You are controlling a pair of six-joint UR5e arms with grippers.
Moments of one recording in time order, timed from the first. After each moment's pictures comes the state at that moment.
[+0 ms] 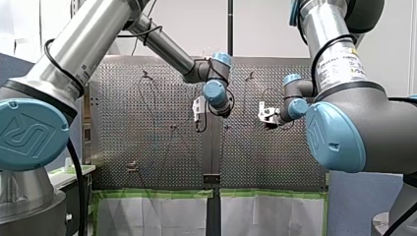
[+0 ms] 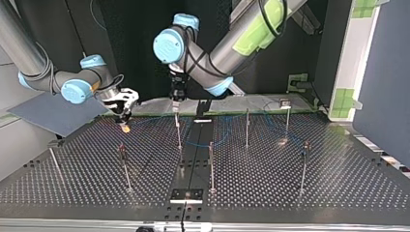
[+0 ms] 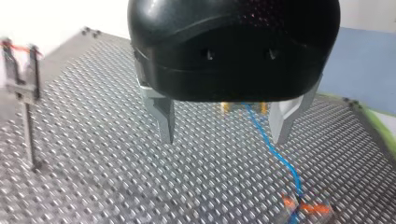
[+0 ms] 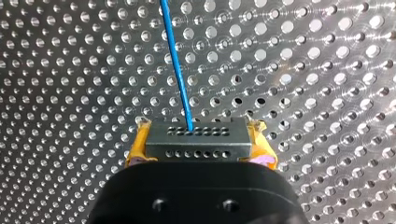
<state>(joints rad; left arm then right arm) -0.72 -2.08 -1.48 -2.94 -2.05 -1.79 1.79 -0.97 1.51 -0.25 1.21 1.60</state>
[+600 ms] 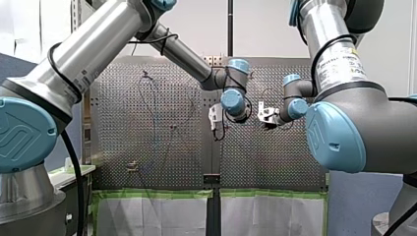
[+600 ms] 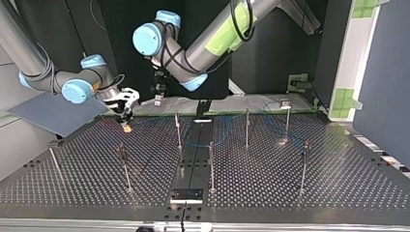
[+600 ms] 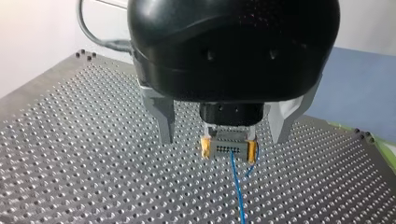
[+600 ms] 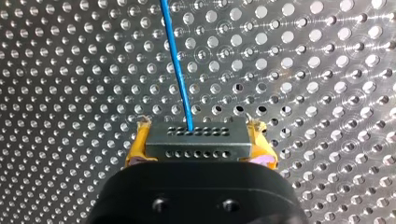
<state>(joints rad) -0.81 -2.21 -1.35 -2.92 -2.10 -1.85 1.79 -0.97 1.51 -0.25 1.20 1.60</state>
